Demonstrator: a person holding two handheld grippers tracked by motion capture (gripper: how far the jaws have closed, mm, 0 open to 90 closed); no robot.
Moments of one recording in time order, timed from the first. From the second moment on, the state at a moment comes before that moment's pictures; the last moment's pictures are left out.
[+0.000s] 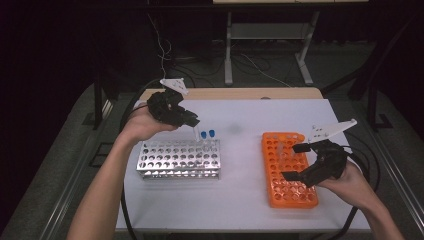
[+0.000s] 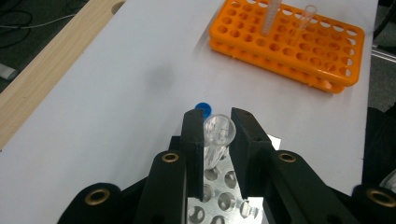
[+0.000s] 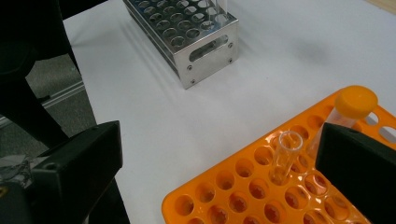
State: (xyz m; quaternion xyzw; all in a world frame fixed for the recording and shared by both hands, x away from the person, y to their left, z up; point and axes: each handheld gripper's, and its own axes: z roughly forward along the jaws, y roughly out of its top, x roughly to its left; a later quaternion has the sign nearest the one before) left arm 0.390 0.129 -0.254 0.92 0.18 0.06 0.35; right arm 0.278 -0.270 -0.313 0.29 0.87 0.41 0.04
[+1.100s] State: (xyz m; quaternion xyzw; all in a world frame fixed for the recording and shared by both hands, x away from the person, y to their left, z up) left arm 0.413 0.129 -0.310 0.92 0.18 0.03 0.34; right arm 0.264 -0.296 -0.342 0.31 0.85 0.42 0.02
